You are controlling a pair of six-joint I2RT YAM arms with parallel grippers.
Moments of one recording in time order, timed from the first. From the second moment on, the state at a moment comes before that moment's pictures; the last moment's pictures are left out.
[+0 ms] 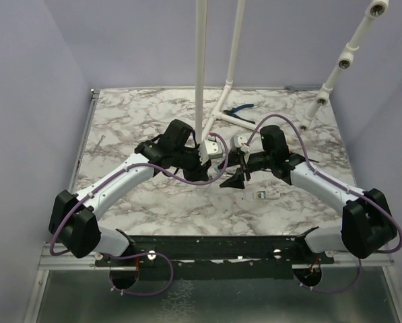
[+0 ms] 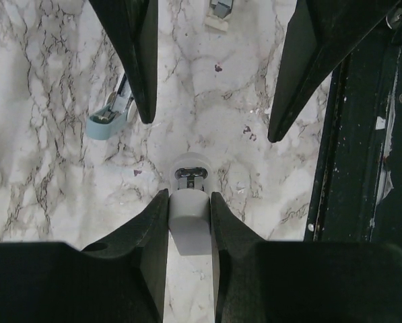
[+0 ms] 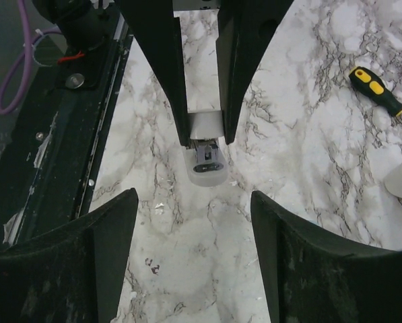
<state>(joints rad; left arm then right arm) -0.65 1.38 1.14 -0.61 0.61 0.48 0.49 1.35 0.83 -0.05 -1.09 -0.49</state>
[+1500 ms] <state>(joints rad) -0.55 1.31 1.04 -0.44 0.81 0.56 0.42 1.34 0.74 0.13 -1.07 -0.36</state>
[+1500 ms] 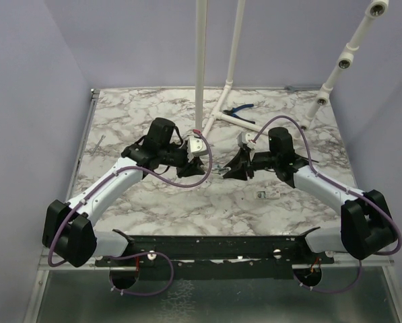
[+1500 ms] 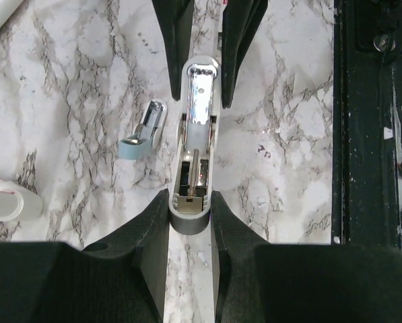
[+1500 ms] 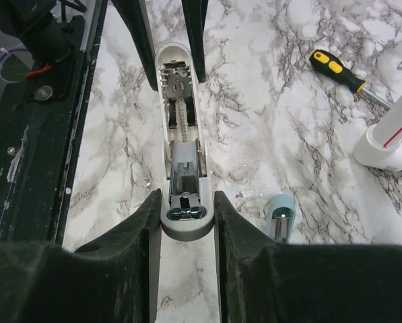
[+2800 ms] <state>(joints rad) -0.46 1.30 0.93 -0.59 0.72 0.82 0.39 1.40 0.76 -0.02 -0.98 -0.47</state>
